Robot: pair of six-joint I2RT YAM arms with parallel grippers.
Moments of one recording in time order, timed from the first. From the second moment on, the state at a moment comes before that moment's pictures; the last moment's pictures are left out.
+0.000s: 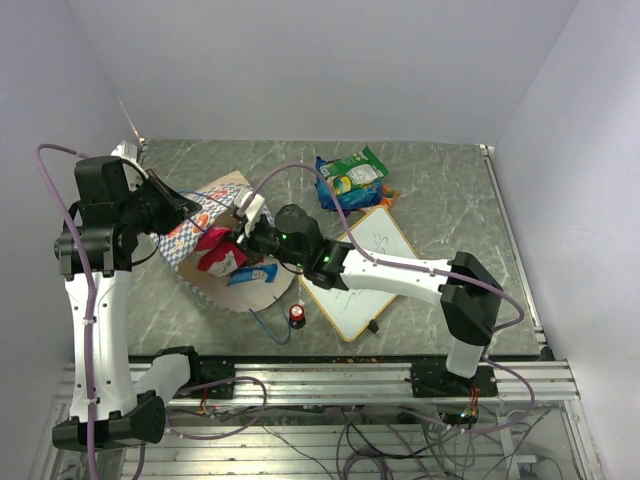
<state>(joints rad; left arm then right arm) 0.10 1.00 1.42 -0.99 0.38 -0.66 1.11 1.82 1.37 0.36 -0.05 -0.05</state>
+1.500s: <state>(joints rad) 0.08 1.11 1.50 -1.13 0.30 -0.68 0.73 1.36 1.54 -0.20 0.70 -0.41</state>
